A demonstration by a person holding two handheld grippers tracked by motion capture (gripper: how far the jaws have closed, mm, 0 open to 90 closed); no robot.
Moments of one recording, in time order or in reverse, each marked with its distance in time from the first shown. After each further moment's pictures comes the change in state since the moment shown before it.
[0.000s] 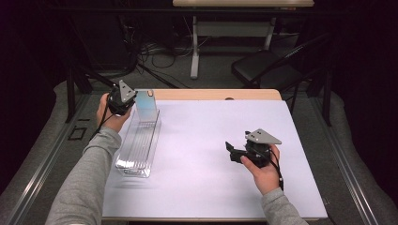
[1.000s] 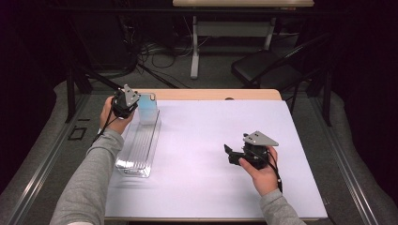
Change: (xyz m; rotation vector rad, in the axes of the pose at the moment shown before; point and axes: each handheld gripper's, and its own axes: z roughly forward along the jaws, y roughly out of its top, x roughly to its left) left arm -0.010 -0.008 0.011 0.015 -0.001 0.043; right arm 0.003 -0.008 0.005 0.021 0.011 -0.013
